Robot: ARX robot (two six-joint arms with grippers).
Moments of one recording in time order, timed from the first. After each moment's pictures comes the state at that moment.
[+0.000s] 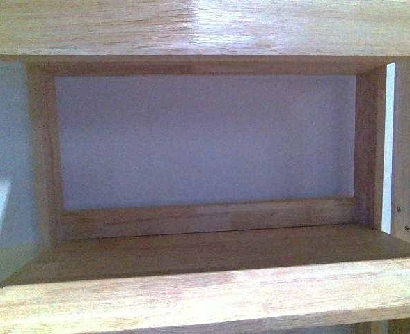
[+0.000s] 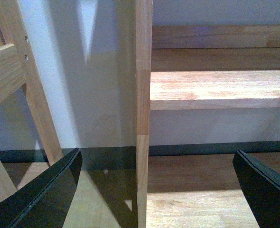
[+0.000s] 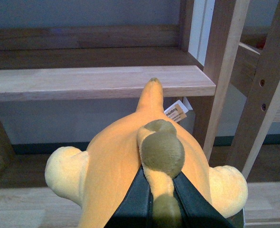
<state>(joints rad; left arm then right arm) 0.00 0.01 0.01 0.00 0.00 0.00 0.00 0.01 0.01 0.00 0.00 0.01</state>
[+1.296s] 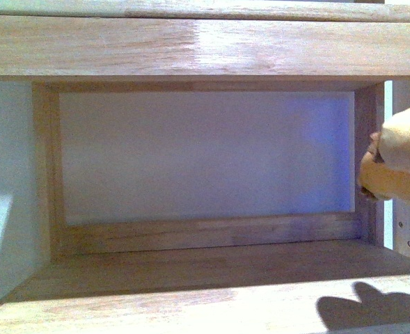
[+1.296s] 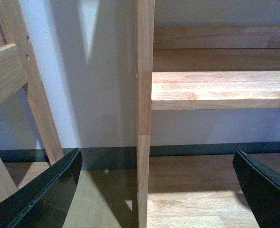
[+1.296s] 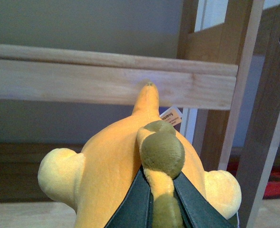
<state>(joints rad) 0.00 0.00 0.01 0.00 0.00 0.00 0.75 0.55 0.61 0.36 0.80 -0.36</state>
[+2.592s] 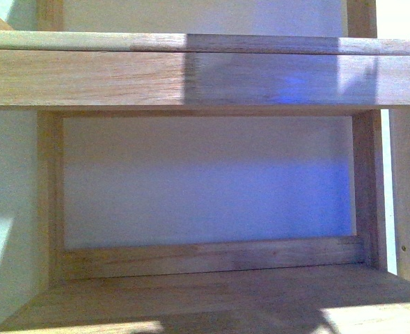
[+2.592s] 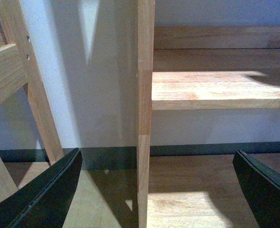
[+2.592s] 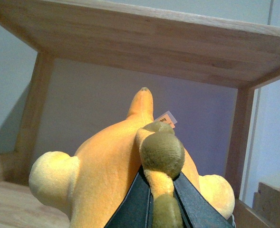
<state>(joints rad) 0.00 0.00 0.01 0.00 0.00 0.00 0.76 0.99 1.44 0.26 0.45 -0.54</state>
